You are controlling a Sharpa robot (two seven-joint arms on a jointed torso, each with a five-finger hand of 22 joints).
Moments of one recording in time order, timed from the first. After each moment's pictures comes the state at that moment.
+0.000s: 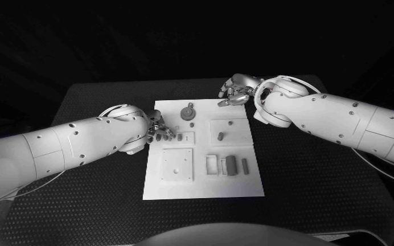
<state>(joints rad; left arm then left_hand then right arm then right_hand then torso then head) 1.24 -0.61 -0.23 1.28 -1.10 -0.06 -0.52 0.86 -0.14 0.50 -0.06 0.17 1.08 0.02 0.56 0.61 1.34 -0.09 0.86 0.54 1.29 -0.19 1.42 0.83 0.01 1.41 -0.27 0.41 1.31 1.19 -0.69 0.01 1.33 -1.28 -0.19 -0.22 1.06 -0.21 0.64 -0.12 0.11 0.81 0.17 0.26 0.50 0.85 0.07 1.21 0.82 1.04 -0.04 1.50 0.83 0.25 1.03 0.04 0.88 1.31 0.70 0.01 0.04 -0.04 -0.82</state>
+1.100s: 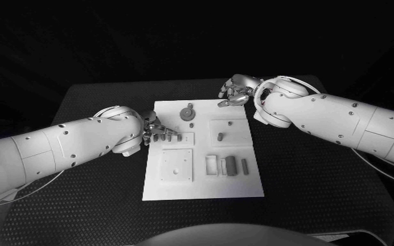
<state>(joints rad) 1.24 -0.65 -0.23 1.30 -1.03 -0.08 -0.50 0.76 -0.26 0.44 0.09 0.05 1.07 0.02 0.56 0.63 1.33 -0.09 0.86 0.54 1.29 -0.20 1.42 0.84 0.01 1.40 -0.27 0.40 1.31 1.19 -0.69 0.01 1.33 -1.28 -0.19 -0.22 1.06 -0.21 0.64 -0.12 0.11 0.81 0.17 0.26 0.50 0.85 0.07 1.21 0.82 1.04 -0.04 1.50 0.83 0.25 1.03 0.04 0.88 1.31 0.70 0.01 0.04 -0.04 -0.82</state>
